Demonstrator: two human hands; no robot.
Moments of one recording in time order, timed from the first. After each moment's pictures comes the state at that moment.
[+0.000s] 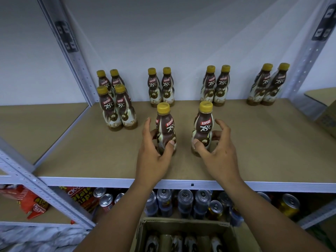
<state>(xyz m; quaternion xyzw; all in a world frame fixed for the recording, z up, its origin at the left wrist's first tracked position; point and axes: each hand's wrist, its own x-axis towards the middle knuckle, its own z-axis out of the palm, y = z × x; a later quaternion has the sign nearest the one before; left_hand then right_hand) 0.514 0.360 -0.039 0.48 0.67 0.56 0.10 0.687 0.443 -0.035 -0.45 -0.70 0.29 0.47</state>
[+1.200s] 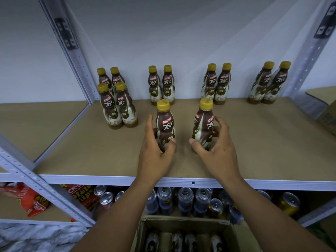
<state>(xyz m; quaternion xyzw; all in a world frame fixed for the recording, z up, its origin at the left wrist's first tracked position) 0.514 0.364 -0.040 0.48 0.67 0.55 0.11 0.683 0.443 -0.037 -0.45 -0.72 0.26 0.47</state>
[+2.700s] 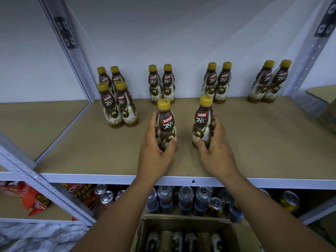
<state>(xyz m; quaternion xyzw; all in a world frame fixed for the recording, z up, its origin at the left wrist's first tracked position) 0.514 0.363 -0.035 0.50 0.64 0.57 0.09 0.680 0.451 -0.044 -0.43 -0.76 0.26 0.42</state>
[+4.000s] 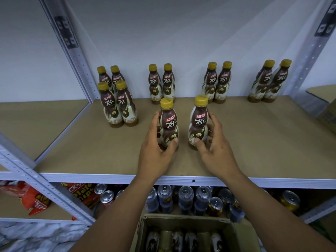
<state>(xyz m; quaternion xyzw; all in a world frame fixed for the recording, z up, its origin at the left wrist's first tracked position) 0.512 0.363 -0.036 0.51 0.65 0.56 0.11 0.684 0.448 -0.036 -0.38 -0.77 0.31 0.41</state>
